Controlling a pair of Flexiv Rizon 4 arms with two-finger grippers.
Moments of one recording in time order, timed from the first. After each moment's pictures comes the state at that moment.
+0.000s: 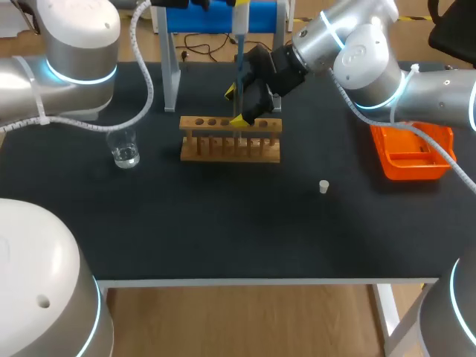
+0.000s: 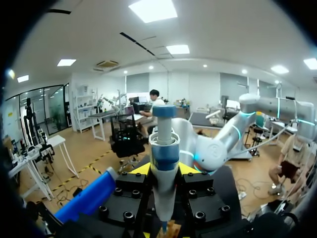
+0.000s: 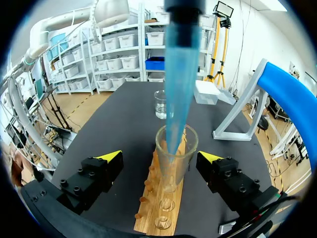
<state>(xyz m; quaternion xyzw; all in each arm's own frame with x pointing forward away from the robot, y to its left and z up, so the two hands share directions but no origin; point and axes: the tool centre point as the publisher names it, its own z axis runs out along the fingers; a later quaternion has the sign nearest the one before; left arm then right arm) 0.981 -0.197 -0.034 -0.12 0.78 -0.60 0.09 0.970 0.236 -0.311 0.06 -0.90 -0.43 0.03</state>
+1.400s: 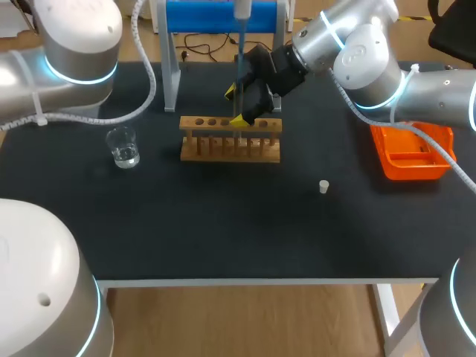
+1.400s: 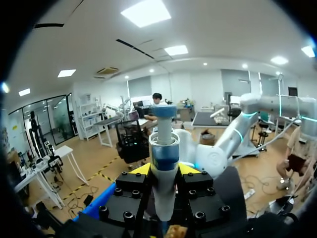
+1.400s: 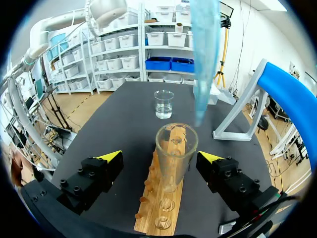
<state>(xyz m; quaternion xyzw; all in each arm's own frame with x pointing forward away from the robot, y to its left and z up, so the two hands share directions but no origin) 0.969 -0.200 0.003 -0.11 0.78 -0.60 0.15 0.970 0.236 -0.311 0.06 -0.90 -0.43 0.03</state>
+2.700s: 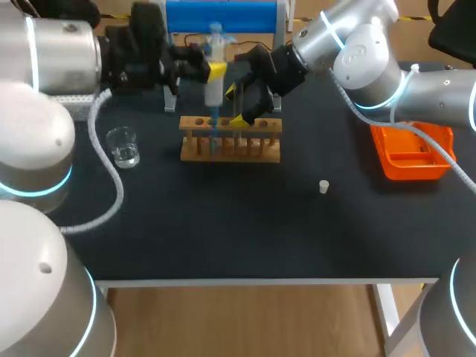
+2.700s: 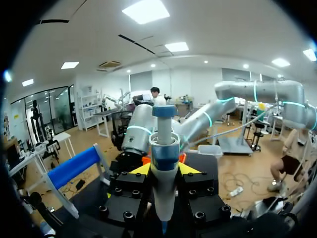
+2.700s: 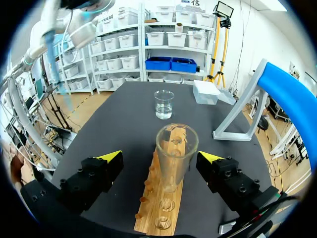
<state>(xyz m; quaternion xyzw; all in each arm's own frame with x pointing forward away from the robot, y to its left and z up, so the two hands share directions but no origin) 0.807 -0.154 -0.070 -0.12 0.79 -0.59 0.12 0.970 0.236 -0.311 0.06 -0.90 -0.43 0.03</state>
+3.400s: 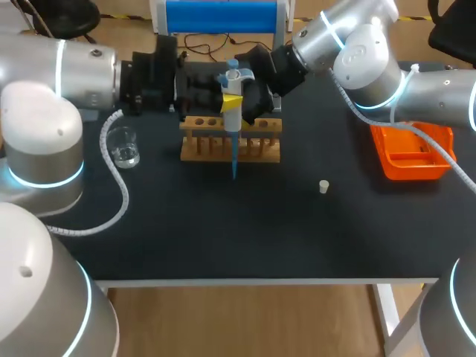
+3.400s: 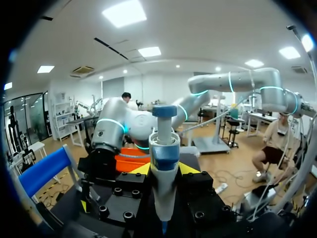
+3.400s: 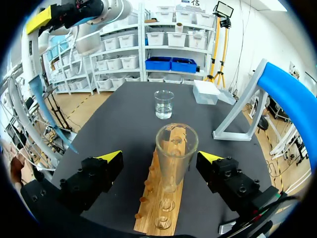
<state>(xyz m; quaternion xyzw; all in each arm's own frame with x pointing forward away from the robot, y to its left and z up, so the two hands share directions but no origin) 0.805 -0.180 -0.121 -0.03 0.78 -0.62 0.04 0.970 0.236 -0.311 0.06 -0.90 -0.43 0.03</state>
